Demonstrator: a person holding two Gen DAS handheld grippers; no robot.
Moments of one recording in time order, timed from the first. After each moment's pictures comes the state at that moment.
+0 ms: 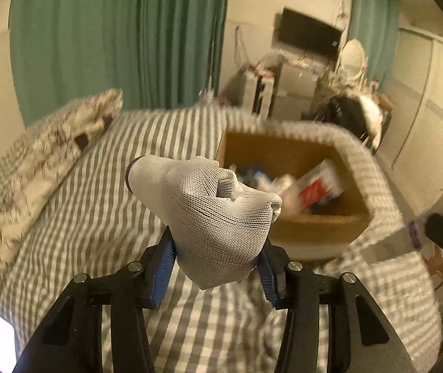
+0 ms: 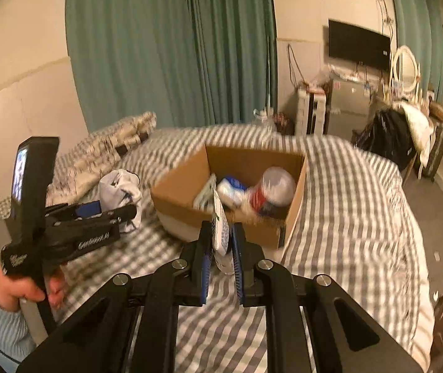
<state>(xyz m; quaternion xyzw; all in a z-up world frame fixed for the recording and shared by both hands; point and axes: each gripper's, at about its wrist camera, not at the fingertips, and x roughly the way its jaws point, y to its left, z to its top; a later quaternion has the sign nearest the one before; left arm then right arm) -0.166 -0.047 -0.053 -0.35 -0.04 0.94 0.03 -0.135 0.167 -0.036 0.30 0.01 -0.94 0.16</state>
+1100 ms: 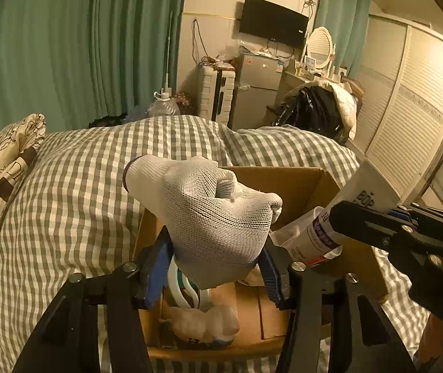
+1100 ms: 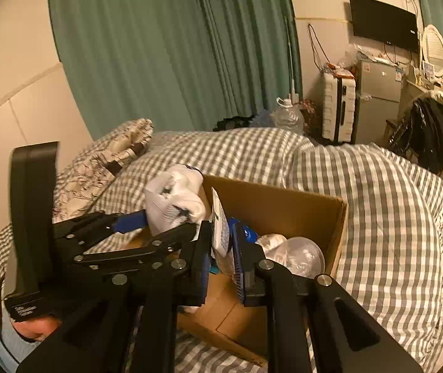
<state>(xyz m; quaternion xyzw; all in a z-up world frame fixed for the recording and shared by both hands) -0.308 -0.002 -0.090 -0.37 -0.02 0.92 0.12 -0.311 0.163 -0.059 0.35 -0.02 -0.91 0.22</state>
